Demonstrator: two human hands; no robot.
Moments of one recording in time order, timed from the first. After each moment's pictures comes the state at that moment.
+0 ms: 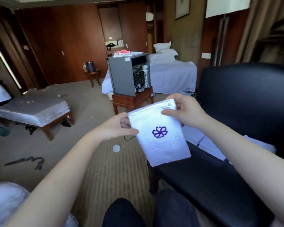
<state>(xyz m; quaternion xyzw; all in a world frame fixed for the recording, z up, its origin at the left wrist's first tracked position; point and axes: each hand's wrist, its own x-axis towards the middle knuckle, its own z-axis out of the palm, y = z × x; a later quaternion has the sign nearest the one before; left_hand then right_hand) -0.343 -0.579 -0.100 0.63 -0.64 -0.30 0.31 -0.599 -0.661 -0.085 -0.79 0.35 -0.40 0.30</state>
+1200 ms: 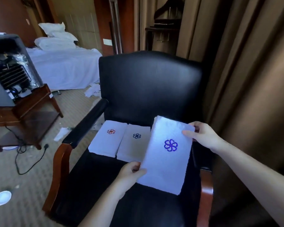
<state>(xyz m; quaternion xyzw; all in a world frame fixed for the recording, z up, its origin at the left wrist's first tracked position) -0.655 -0.790 -0.321 0.49 -0.61 -0.59 0.23 -0.952 -0.774 -0.229 -0.49 0.71 -0.41 0.29</state>
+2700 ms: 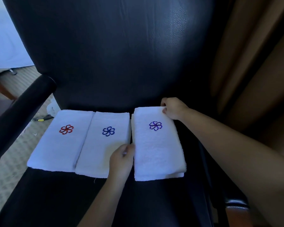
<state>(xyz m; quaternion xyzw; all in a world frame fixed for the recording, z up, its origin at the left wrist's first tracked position) -0.787 -0.939 -0.437 0.59 -0.54 -0.54 0.28 -1.036 -1.006 -0.388 -0.57 0.80 -0.08 0.17</state>
